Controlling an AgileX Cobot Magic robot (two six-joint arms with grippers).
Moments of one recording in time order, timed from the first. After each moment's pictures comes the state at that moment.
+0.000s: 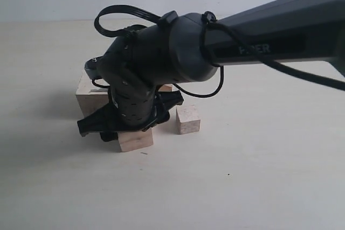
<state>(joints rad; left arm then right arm) 0.02 0.00 0.00 0.05 0.37 -0.03 1.11 2.09 -1.43 -0.24 0.73 0.75</state>
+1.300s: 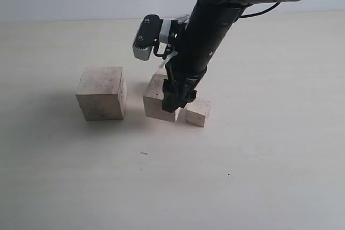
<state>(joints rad) 0.02 0.00 0.00 0.05 0.37 -0.03 0.72 2.01 -1.45 0.36 0.91 -1.02</state>
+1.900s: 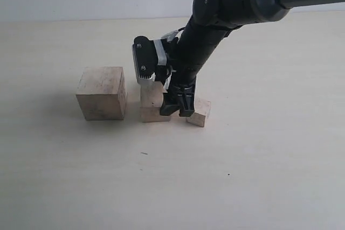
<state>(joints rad) 0.02 0.00 0.00 0.05 0.37 -0.03 0.71 2.11 -1.46 0.43 0.76 -1.45</state>
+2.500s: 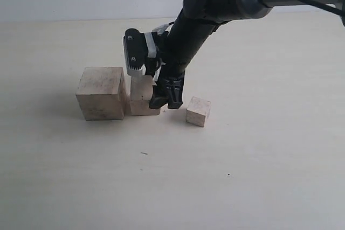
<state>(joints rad) 0.02 0.00 0.00 0.05 0.37 -0.03 0.71 2.19 -1.59 0.46 0.80 -1.46</state>
